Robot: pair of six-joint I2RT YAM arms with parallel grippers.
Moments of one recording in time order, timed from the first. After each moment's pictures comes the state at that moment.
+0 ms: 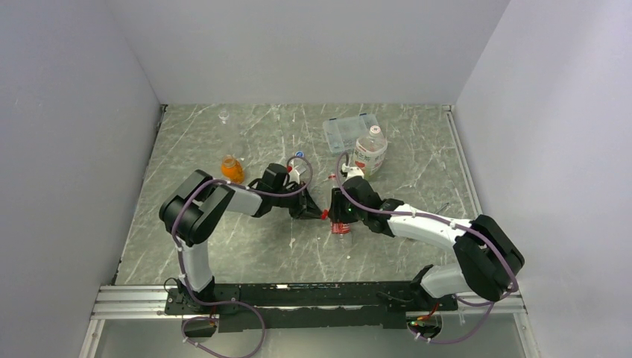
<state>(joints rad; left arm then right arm) -0.59 1.86 0.78 0.45 0.75 -0.99 0.75 1.36 0.66 -0.07 0.07 0.54</state>
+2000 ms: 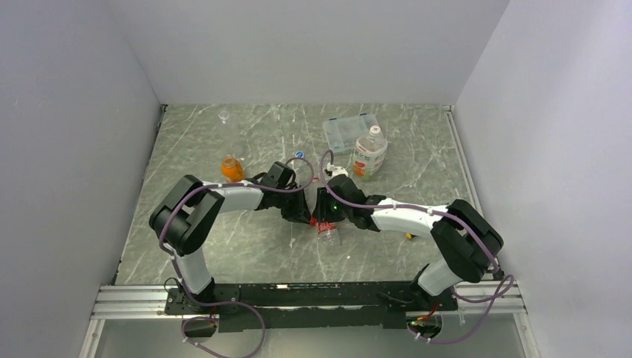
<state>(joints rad) -0.63 1.78 0.90 -0.08 0.47 -0.74 0.81 1.52 0.75 0.01 0.02 0.61</state>
